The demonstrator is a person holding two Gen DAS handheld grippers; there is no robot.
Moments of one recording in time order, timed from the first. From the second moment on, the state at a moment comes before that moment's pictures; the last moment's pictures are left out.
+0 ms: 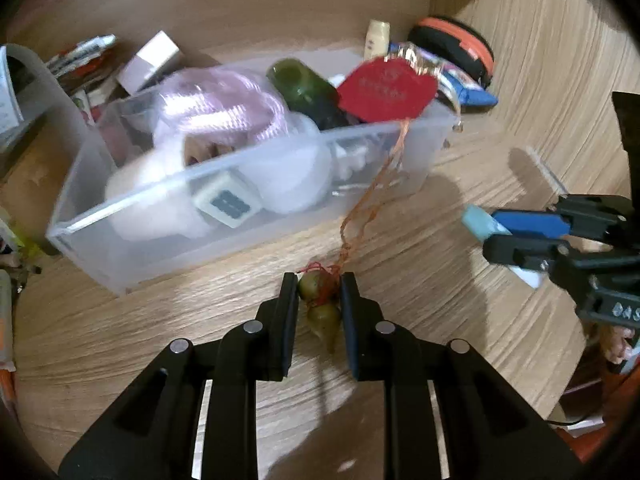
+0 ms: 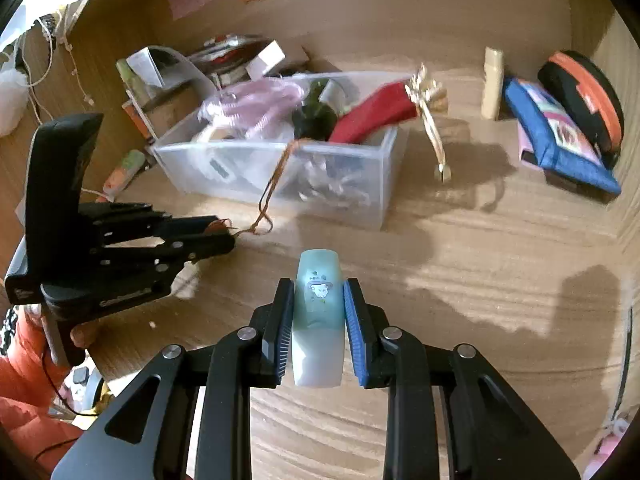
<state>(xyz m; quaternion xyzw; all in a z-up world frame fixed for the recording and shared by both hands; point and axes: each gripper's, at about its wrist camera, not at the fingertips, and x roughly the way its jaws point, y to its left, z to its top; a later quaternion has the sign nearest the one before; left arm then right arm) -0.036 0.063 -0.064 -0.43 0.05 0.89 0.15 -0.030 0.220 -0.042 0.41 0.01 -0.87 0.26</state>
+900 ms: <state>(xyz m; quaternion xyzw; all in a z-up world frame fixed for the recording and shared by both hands) -0.076 -0.015 0.012 -0.36 0.00 0.93 0.11 -0.108 0.180 0.036 0.33 0.04 -0.91 0.25</state>
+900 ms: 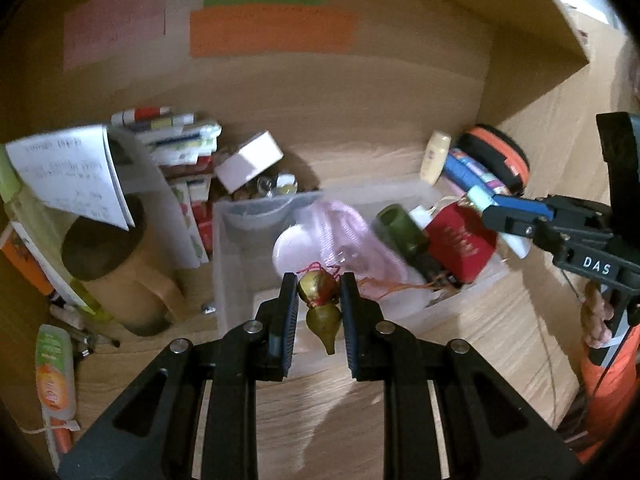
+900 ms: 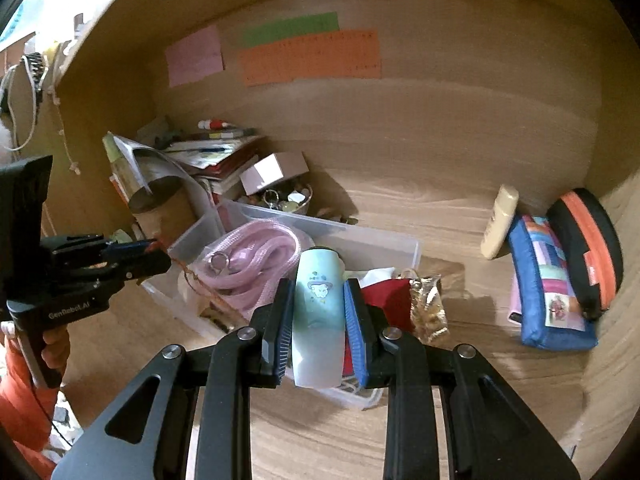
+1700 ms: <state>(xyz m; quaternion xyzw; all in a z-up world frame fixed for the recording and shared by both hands) -0.088 -0.017 -0.008 -0.37 0.01 0.92 0.10 -0.130 0.159 -0.009 0.39 0.08 -0.88 0.24</state>
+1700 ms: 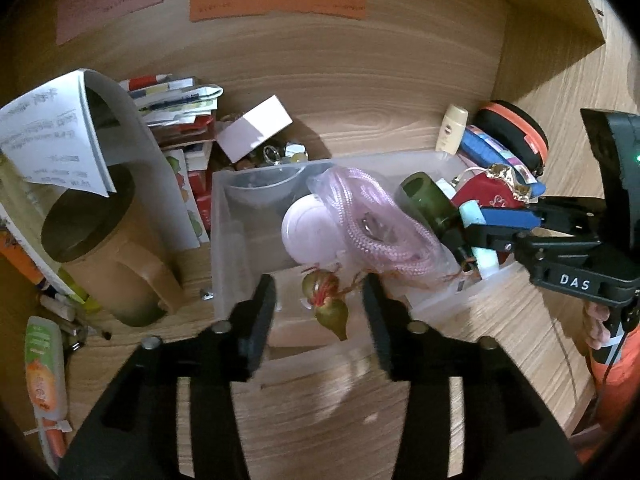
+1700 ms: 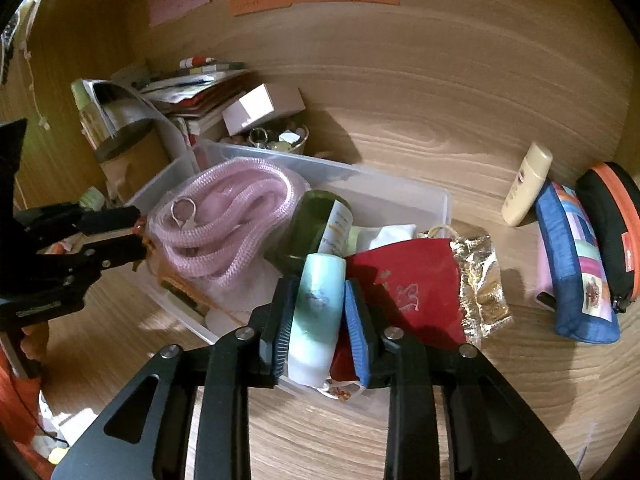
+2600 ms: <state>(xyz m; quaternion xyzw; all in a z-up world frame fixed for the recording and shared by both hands) -0.037 0.000 0.021 -0.31 0.00 0.95 0.04 -0.069 0.172 0.022 0.32 0.10 -0.92 0.20</state>
